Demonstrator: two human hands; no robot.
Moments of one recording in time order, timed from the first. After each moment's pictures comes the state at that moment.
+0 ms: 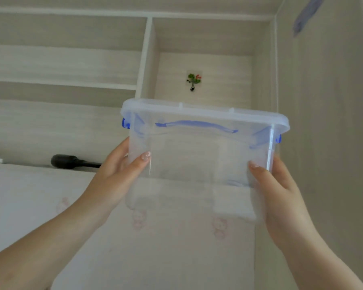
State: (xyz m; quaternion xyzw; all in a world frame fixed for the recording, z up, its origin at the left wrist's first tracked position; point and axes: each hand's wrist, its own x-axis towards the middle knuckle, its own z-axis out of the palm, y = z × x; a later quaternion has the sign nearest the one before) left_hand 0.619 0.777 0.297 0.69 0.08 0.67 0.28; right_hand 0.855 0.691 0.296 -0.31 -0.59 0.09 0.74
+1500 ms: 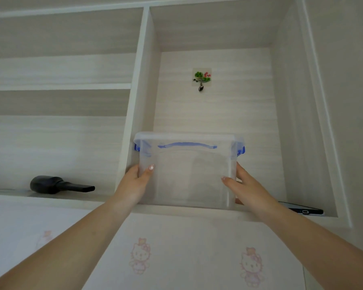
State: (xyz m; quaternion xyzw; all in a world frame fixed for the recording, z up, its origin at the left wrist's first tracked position) left_hand 0.668 1.019 0.343 0.64 0.32 0.66 0.22; right_hand 0.914 0.924 0.347 -0.51 -0.65 0.07 0.56
